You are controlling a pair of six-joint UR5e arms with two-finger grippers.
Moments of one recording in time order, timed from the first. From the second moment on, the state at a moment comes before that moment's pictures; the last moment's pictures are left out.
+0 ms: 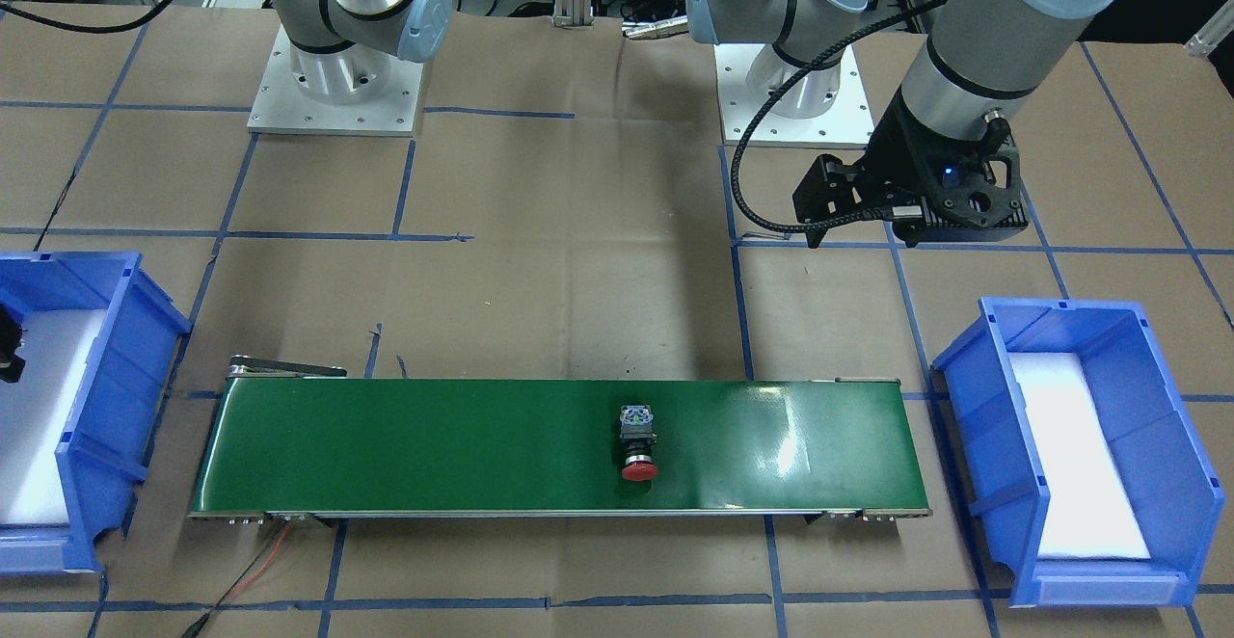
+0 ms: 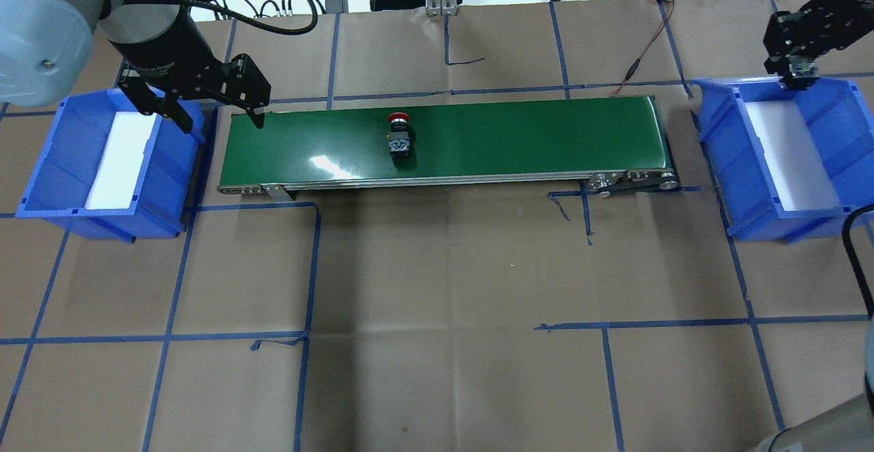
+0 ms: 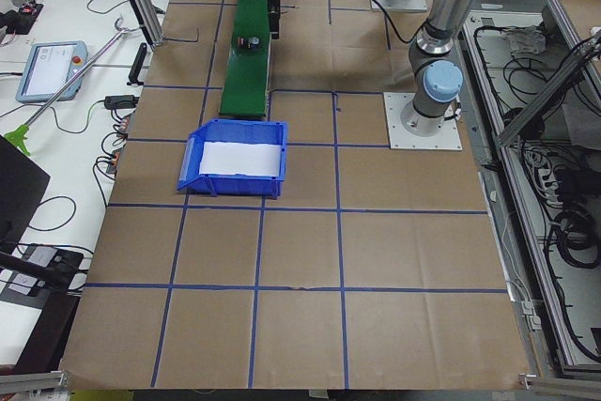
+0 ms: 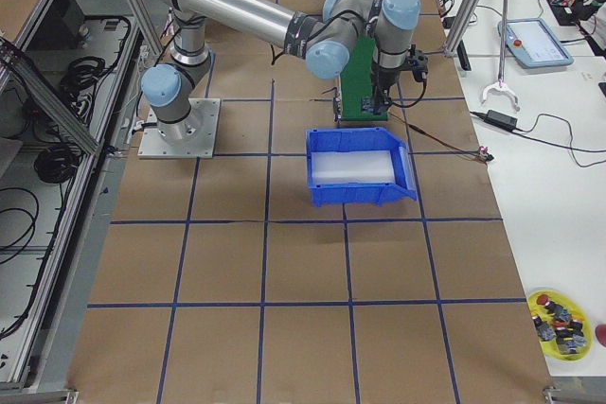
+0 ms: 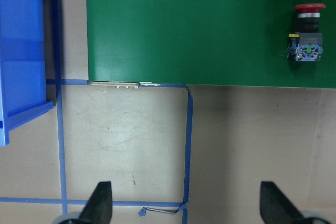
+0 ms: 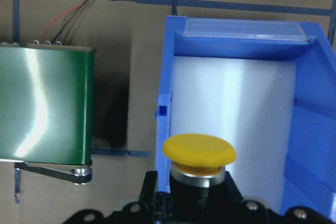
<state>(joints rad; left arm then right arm) -1.52 -1.64 -1.56 -1.54 1.57 0.02 1.13 -1.26 1.42 -1.75 -1.55 -0.52</state>
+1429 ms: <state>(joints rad) -1.52 -1.64 -1.56 -1.54 1.57 0.02 0.97 -1.23 1.87 -2.16 -1.54 -0.77</state>
